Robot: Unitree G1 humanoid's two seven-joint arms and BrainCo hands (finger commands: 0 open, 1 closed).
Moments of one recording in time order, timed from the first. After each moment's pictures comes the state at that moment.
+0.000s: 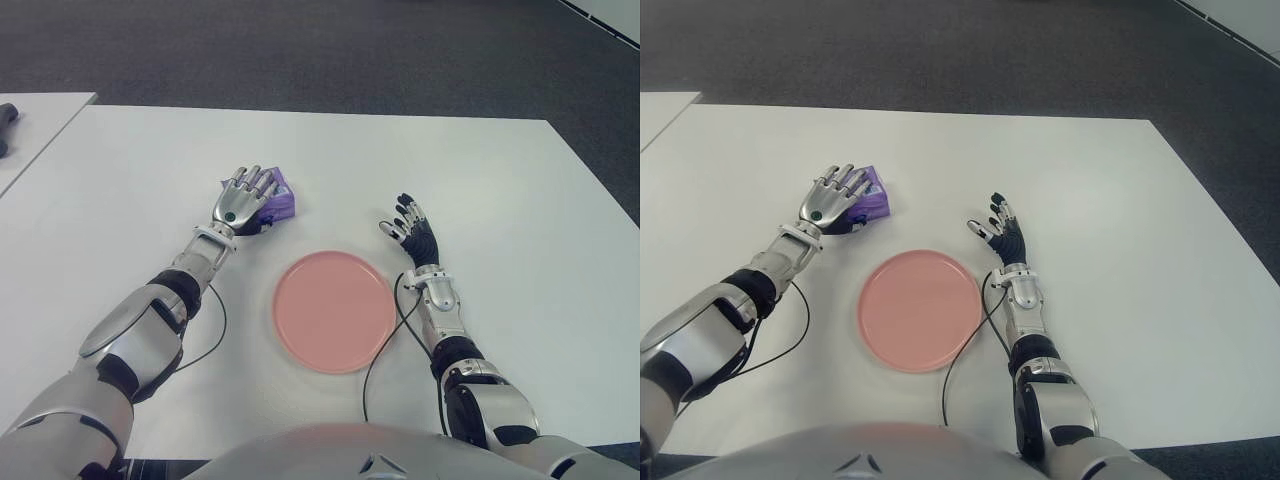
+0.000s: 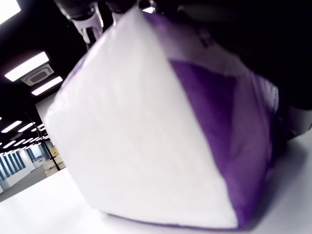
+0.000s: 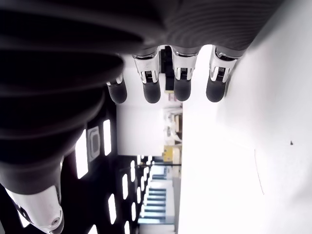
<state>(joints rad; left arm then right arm) -0.68 0.42 -0.78 1.11 1.09 0.04 0.74 -0.36 -0.09 -0.11 0.94 0.04 -0.61 0.09</state>
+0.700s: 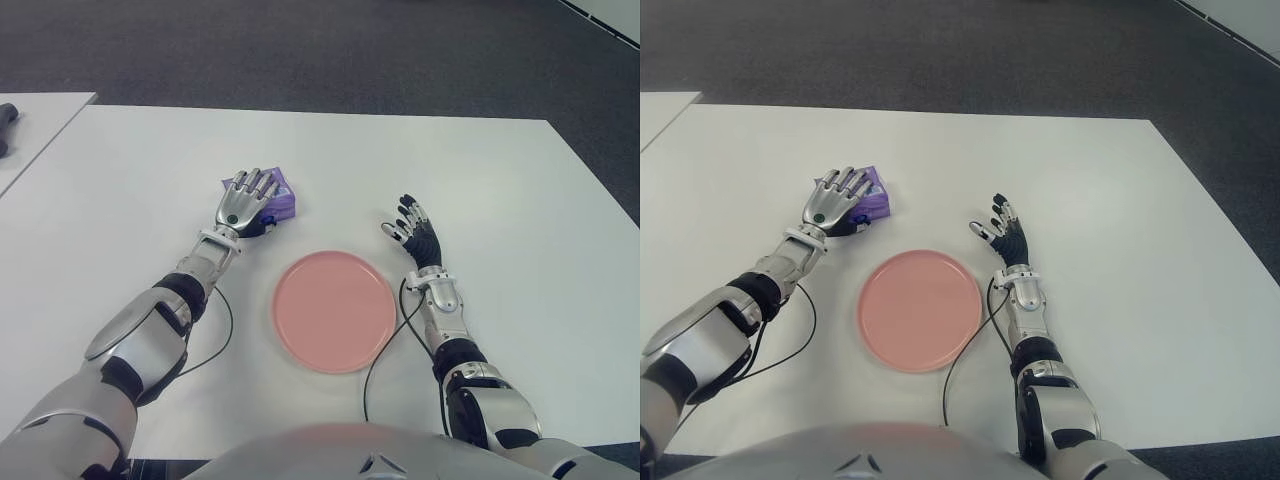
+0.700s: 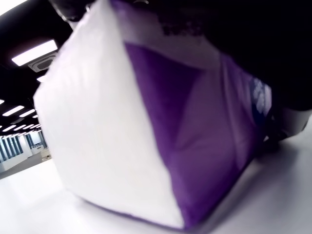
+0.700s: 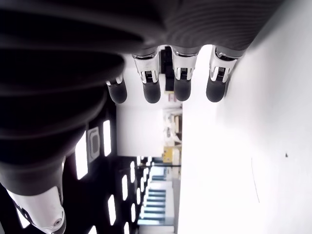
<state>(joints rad) -0.67 0.39 -0.76 1.12 1.02 0.01 0.76 -0.34 -0.09 -0.12 0.92 0.04 -0.60 0.09</state>
